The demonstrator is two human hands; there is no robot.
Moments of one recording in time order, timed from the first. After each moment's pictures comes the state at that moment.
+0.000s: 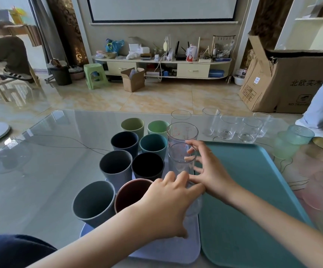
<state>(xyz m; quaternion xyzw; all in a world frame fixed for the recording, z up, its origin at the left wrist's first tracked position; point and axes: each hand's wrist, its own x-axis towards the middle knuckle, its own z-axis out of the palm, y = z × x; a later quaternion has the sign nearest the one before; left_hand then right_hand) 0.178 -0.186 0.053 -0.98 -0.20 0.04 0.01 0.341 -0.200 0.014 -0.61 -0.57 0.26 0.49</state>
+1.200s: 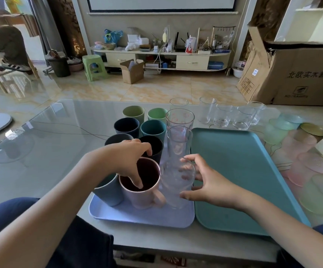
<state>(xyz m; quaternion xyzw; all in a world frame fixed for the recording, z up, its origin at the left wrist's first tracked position) 0.126 -0.133 0.091 -0.91 -0.35 0.17 -0.11 0.312 -0.275 0.021 -0.63 -0.56 0.41 0.35</state>
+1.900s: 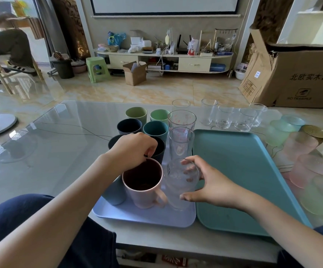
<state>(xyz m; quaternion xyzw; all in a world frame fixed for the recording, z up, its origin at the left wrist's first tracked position) 0.136 -0.115 0.068 -0.95 -0.32 -0.03 -0.03 0.312 -0.275 0.023 -0.67 -0.58 0.34 0.31</state>
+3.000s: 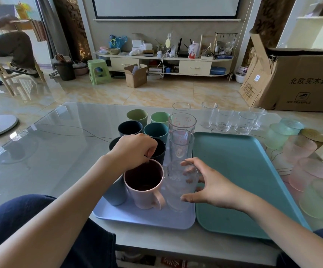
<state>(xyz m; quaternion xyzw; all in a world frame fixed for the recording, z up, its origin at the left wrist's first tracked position) 0.135 -0.107 0.064 -0.95 -0.30 -0.05 0.00 0.313 -0.273 0.021 -0.65 -0.57 0.38 0.32</state>
